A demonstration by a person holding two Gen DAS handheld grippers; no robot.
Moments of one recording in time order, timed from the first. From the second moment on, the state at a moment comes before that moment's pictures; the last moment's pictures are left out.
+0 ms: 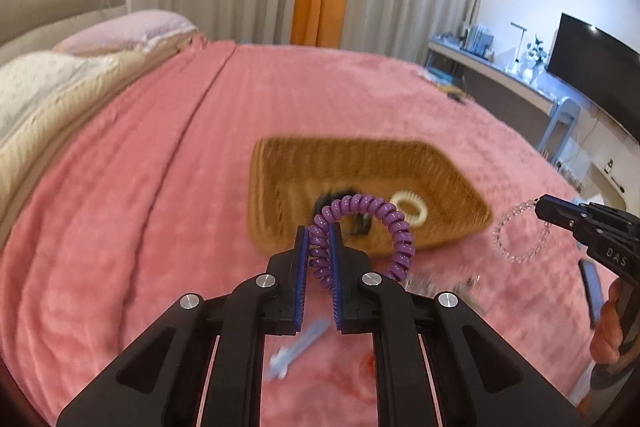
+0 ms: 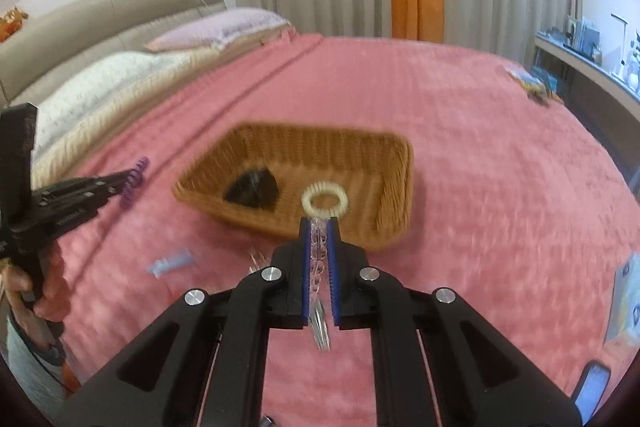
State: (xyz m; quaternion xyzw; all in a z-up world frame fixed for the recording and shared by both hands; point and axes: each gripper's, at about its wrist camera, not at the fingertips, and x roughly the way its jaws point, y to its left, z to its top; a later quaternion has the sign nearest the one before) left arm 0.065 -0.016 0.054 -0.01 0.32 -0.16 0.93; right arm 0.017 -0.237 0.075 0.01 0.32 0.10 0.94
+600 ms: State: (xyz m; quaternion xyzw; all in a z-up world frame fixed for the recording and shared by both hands) left arm 0.150 -0.063 0.011 -0.02 0.35 -0.16 0.92; right arm 0.155 -0.219 0.020 0.06 0.38 0.11 0.92
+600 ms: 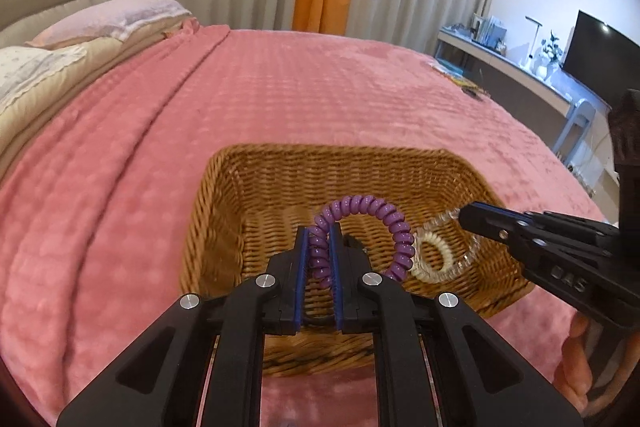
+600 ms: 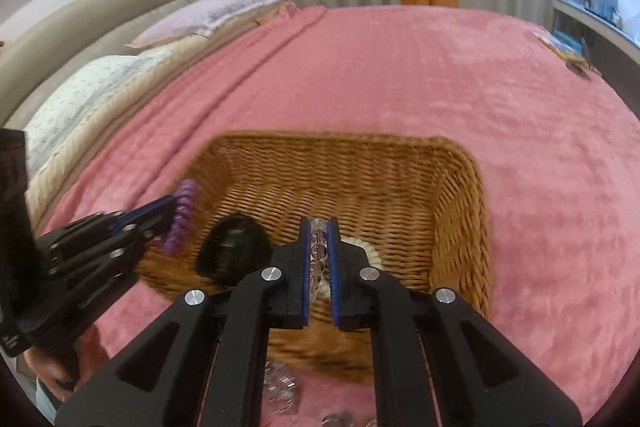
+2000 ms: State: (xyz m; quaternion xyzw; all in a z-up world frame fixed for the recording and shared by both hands) left arm 0.065 0.013 -0.055 -0.01 0.44 -0.18 0.88; right arm 0.025 -0.240 -0.051 0.05 0.43 0.10 0.89
